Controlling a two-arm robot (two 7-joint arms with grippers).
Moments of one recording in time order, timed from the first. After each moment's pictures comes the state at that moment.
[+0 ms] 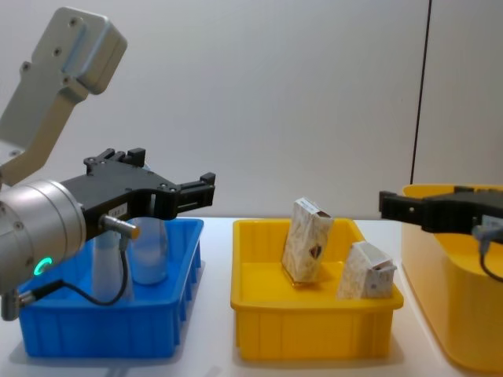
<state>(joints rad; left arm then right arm) -0.24 0.38 0.45 -1.63 -0.20 0.01 -0.01 0.06 0.24 -0.29 -1.78 0.25 0.30 -0.01</state>
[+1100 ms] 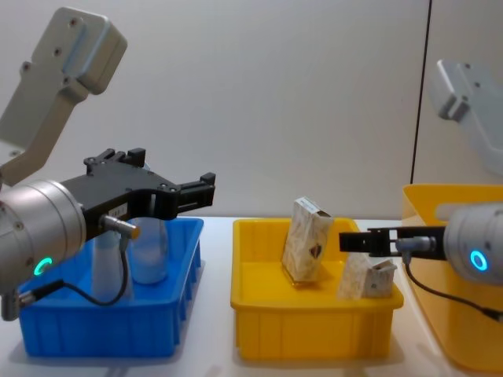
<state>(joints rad) -0.24 0.38 0.45 -1.63 -0.20 0.01 -0.01 0.22 0.08 -0.33 -1.60 0.20 0.54 -0.11</state>
